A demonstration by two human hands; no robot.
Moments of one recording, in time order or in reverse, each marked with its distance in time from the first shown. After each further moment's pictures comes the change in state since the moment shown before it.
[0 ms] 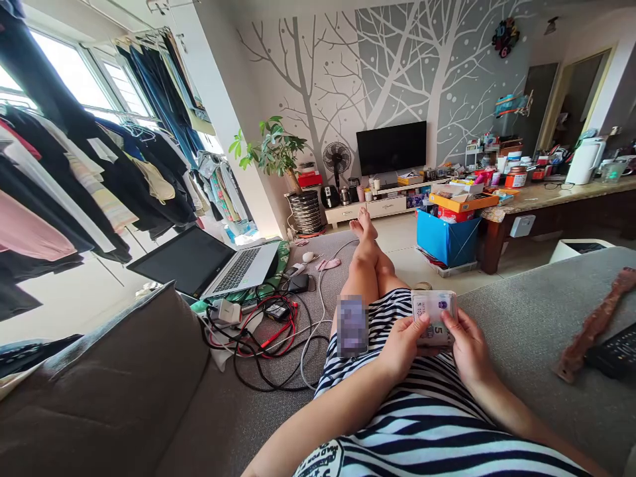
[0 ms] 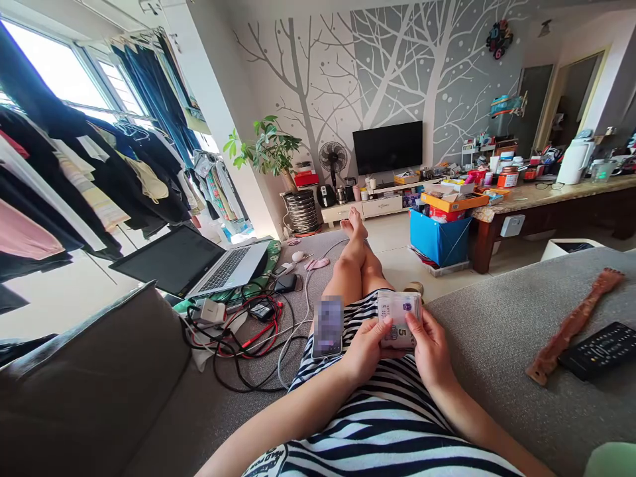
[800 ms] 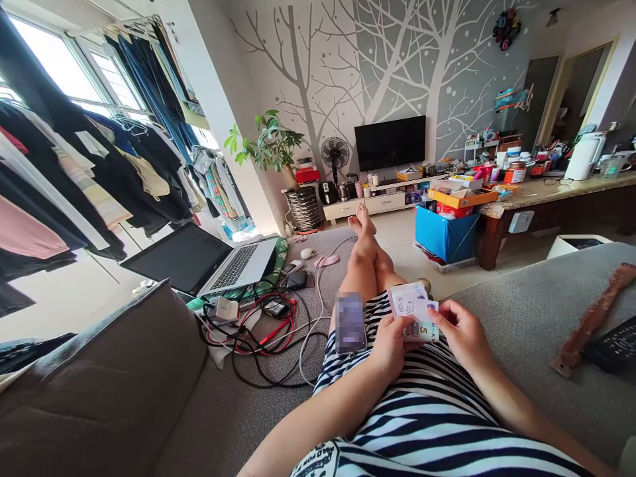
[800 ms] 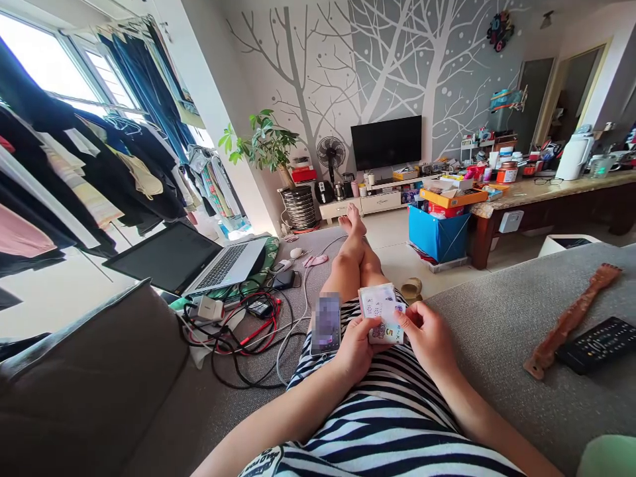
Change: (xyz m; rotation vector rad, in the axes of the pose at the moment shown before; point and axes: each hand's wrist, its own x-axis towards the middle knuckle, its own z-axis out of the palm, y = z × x) left_hand 0.001 -0.005 -0.009 -0.218 0.256 -0.016; right_hand 0.010 -0.006 -0.012 -0.548 -0.094 -0.159
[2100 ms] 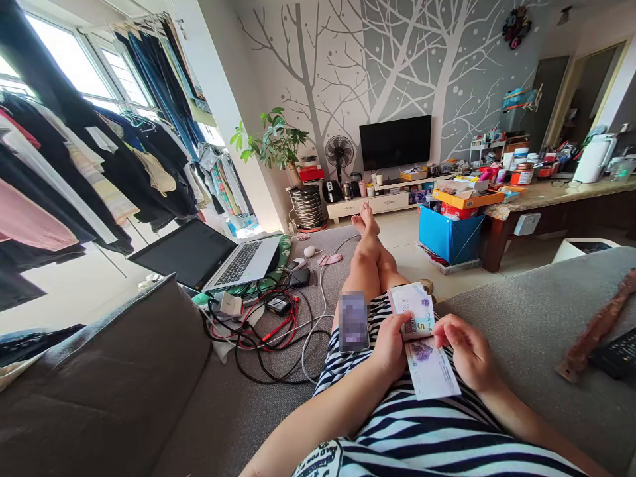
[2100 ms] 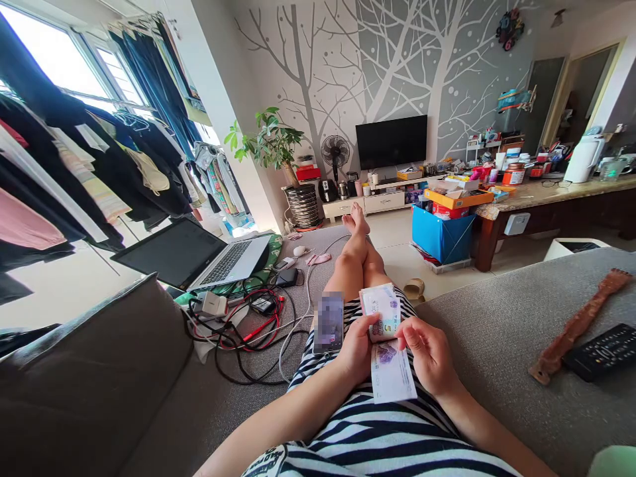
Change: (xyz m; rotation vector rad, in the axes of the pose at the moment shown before) left_hand 0.003 -0.003 0.000 -0.217 -0.016 -0.014; right_hand -0.019 -0.016 0.000 0.147 -0.140 -0.203
